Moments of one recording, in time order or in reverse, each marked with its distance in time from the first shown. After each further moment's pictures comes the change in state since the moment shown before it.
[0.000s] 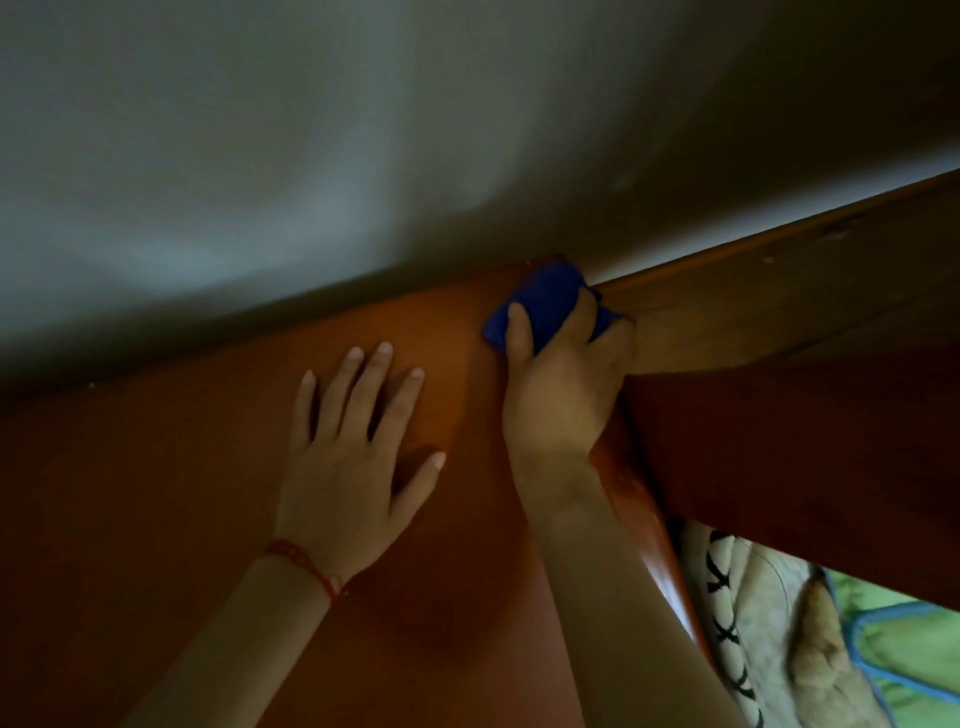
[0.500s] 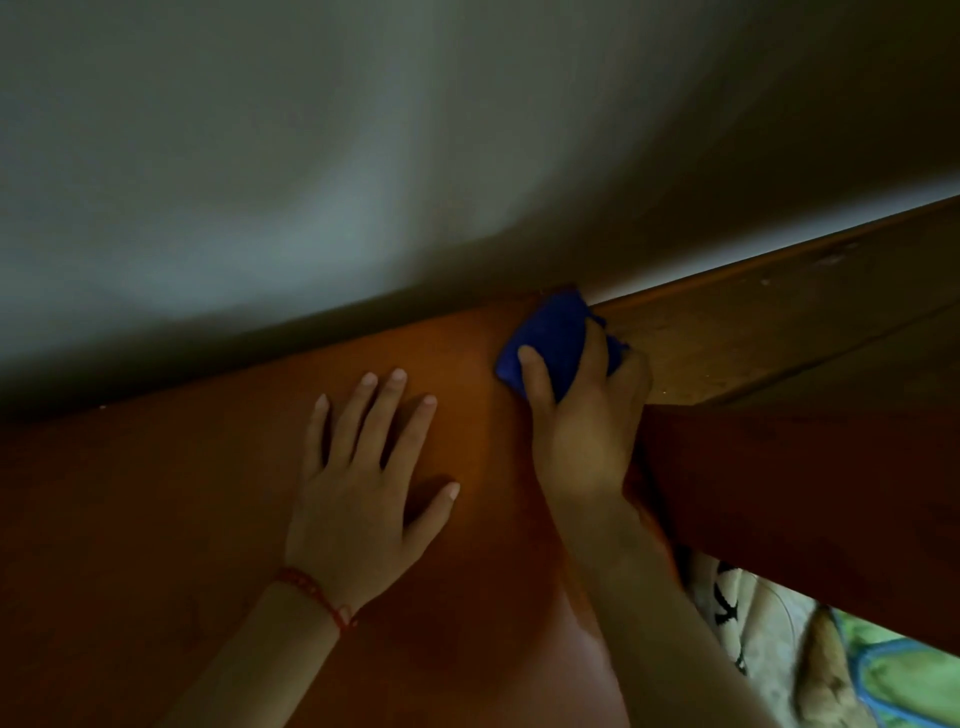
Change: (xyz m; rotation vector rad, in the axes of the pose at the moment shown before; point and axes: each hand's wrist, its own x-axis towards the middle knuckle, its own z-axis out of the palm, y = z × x) left_hand -0.001 0.000 -0.001 -0.061 0.005 0.009; right_hand 0.004 0.012 -0.010 0.107 -0.152 -0.031
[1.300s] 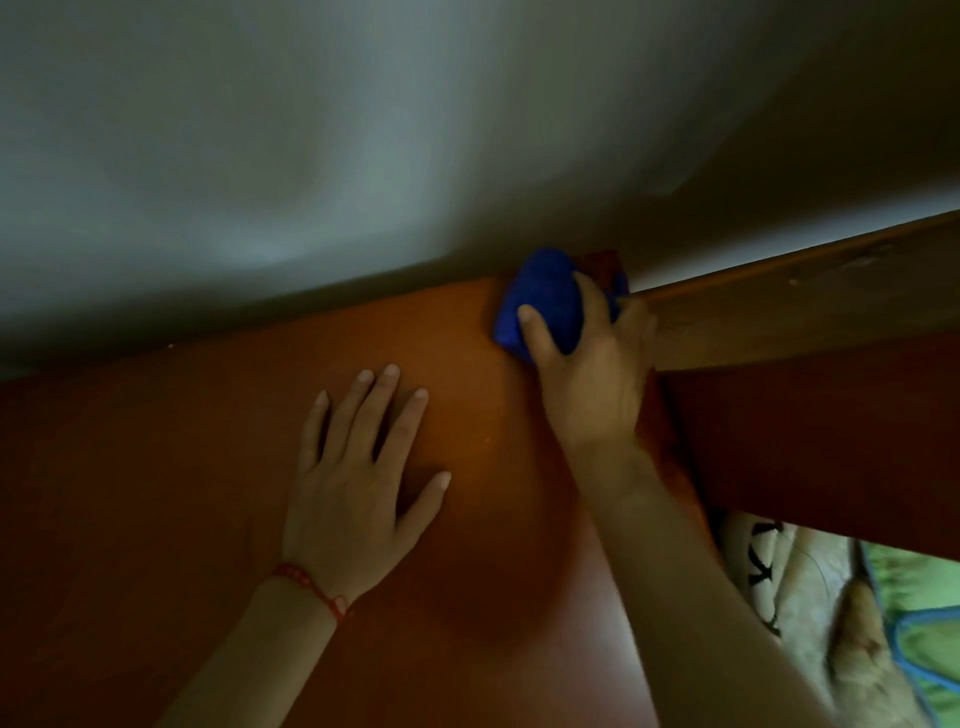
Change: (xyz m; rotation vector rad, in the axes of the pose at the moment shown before) left_hand -0.041 -0.019 -0.003 0.020 -0.004 -0.066; right_hand -0.004 -0.008 0.012 -0.048 0.021 -0.160
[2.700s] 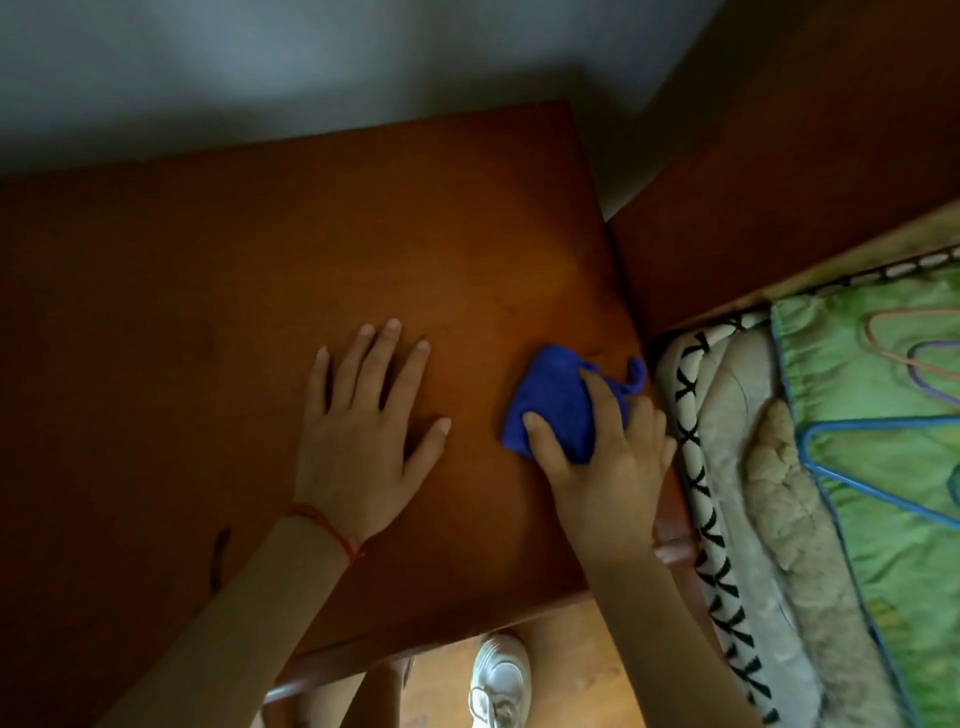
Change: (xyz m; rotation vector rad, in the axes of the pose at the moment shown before) left_hand -0.097 0.067 0.035 0.006 0.078 -0.029; right_hand -0.184 0.090 -0.065 -0.076 -0.023 -0.053
